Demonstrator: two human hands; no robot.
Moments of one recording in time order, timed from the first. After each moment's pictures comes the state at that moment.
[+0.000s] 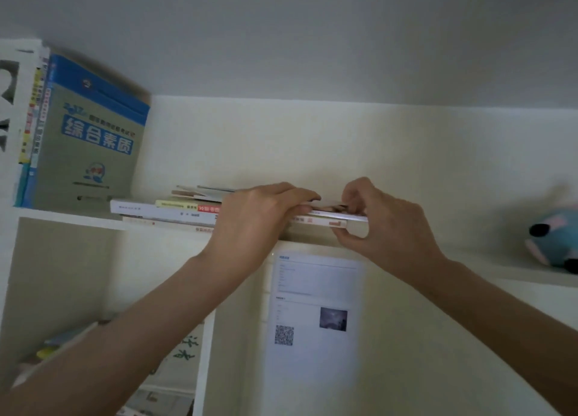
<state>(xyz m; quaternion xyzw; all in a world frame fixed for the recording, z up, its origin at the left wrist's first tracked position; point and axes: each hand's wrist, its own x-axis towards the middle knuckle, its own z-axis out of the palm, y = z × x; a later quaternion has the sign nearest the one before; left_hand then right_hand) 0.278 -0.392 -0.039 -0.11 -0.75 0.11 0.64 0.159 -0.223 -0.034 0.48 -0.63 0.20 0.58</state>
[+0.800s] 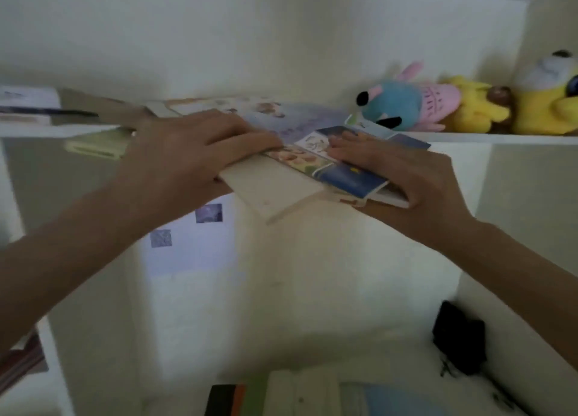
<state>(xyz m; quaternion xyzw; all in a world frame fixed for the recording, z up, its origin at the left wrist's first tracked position) 0.236 -0.276 -0.094 -0.32 -0.72 0.17 0.59 0.172 -0.007 -0.124 0.51 -0.67 0.17 0.52</state>
